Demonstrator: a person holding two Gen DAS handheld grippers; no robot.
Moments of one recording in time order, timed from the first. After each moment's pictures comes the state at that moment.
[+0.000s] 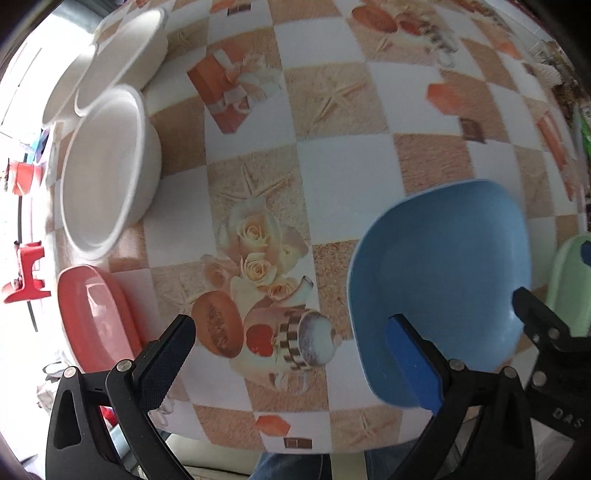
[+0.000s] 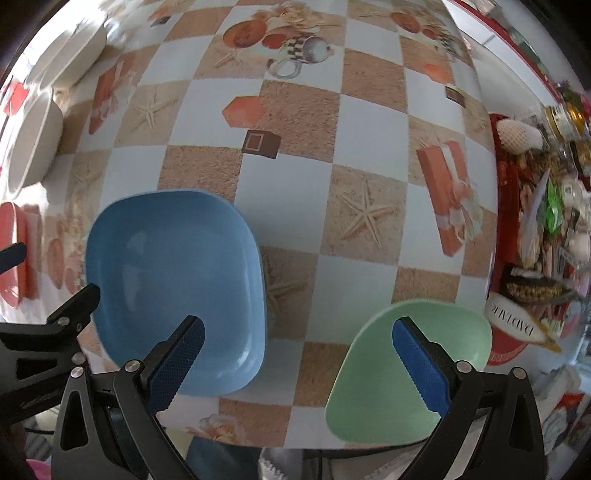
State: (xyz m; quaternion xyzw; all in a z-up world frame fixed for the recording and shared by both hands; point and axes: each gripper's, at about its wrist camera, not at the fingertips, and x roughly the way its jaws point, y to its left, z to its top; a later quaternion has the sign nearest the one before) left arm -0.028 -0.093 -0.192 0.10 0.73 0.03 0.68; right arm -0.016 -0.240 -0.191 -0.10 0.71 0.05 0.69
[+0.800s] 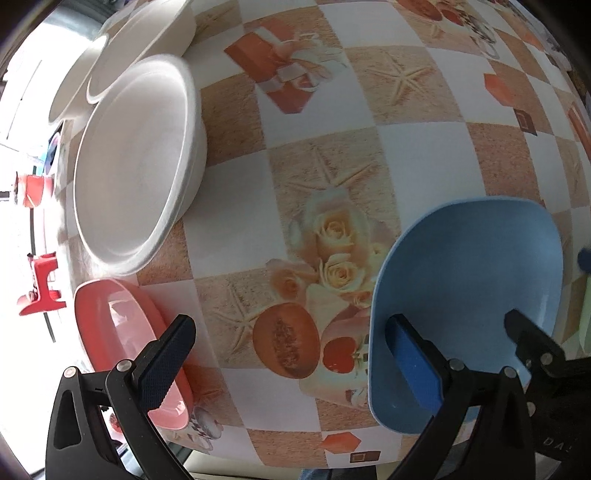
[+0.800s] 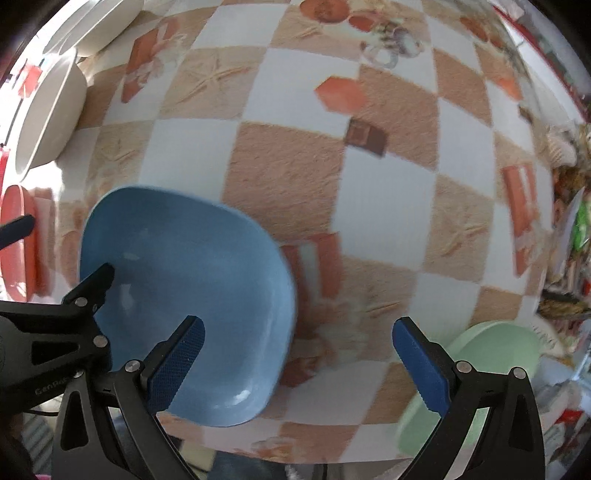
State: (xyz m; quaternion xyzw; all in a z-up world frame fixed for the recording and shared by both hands) left arm -0.021 -0.043 -0.218 0.13 0.72 0.03 0.68; right arm -0.028 -0.184 -0.210 -0.06 0.74 0.08 0.67
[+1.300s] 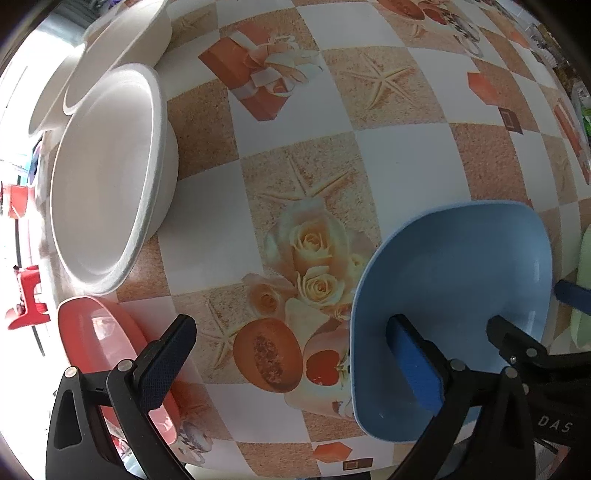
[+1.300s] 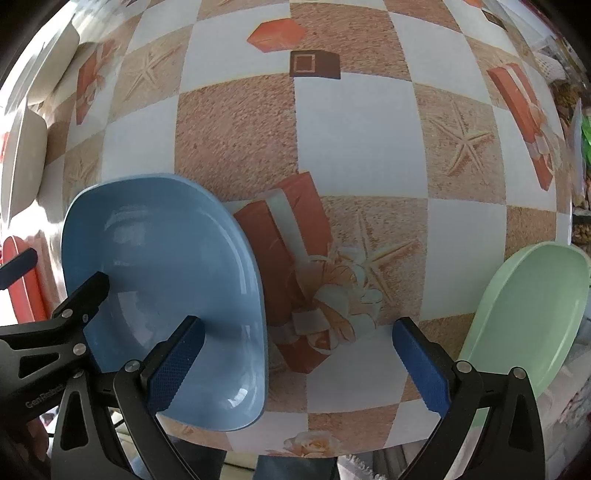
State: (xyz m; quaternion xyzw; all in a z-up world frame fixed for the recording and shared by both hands) left arm -0.034 -0.035 -0.232 0.12 0.72 0.00 0.68; right arm -0.053 -0.223 -0.230 0.04 0.76 0.03 0.65
